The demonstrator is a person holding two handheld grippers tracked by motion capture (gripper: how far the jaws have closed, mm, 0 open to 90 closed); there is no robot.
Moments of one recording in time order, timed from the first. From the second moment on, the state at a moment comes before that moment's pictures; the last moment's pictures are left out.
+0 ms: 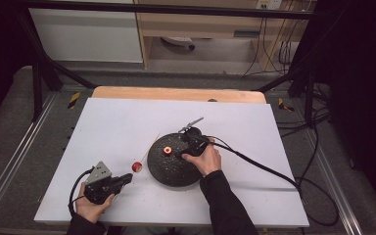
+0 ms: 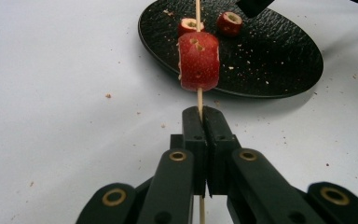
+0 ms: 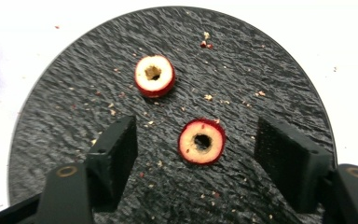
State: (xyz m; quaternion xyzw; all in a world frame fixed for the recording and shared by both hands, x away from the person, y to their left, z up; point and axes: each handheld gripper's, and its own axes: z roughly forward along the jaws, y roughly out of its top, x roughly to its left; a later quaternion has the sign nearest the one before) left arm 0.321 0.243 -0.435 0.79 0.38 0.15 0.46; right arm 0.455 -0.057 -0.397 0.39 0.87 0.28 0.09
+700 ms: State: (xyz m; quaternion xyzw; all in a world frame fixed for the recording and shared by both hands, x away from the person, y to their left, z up) left arm 0.322 0.243 -0.436 0.79 0.38 0.15 0.46; right arm 0.471 -0.051 -0.407 0.42 0.87 0.23 0.04
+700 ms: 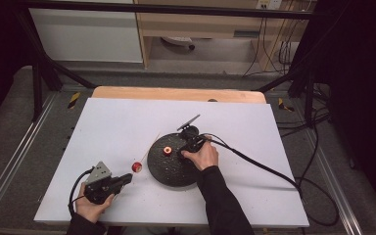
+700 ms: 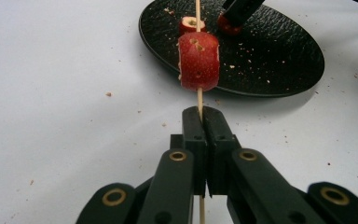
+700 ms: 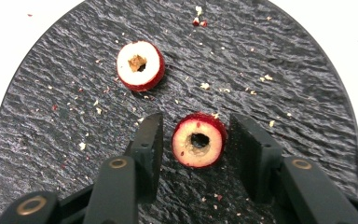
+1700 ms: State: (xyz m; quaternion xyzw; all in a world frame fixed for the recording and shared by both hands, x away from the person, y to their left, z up) left arm 0.321 0.242 -0.436 0.79 0.38 0.15 0.47; right arm 0.473 -0.054 -0.403 0.44 0.87 0.23 0.02
